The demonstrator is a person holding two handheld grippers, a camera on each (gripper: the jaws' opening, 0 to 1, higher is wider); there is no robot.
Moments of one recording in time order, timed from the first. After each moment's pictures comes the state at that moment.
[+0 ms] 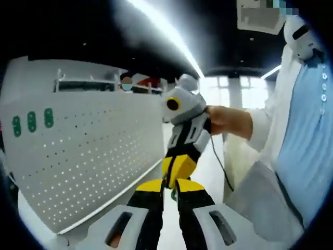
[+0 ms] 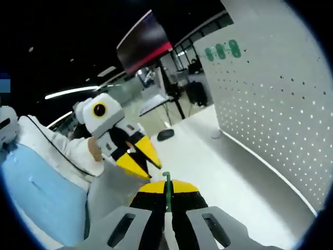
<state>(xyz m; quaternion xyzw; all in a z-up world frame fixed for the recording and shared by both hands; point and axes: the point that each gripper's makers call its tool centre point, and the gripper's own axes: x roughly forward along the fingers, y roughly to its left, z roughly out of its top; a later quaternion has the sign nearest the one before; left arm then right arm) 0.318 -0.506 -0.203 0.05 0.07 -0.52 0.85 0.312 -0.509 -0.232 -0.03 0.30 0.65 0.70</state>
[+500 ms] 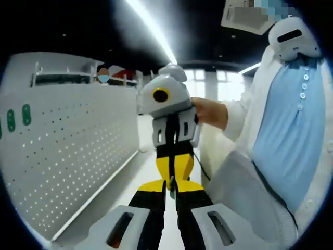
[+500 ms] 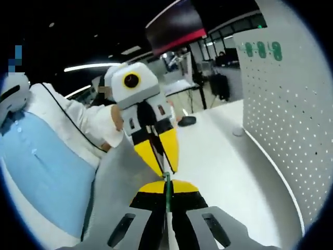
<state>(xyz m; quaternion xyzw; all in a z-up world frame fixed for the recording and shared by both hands) 0.287 -0.516 -0.221 0.08 0.11 -0.61 0.78 0.275 -0.501 -0.241 -0.10 0.30 0.71 0.64</state>
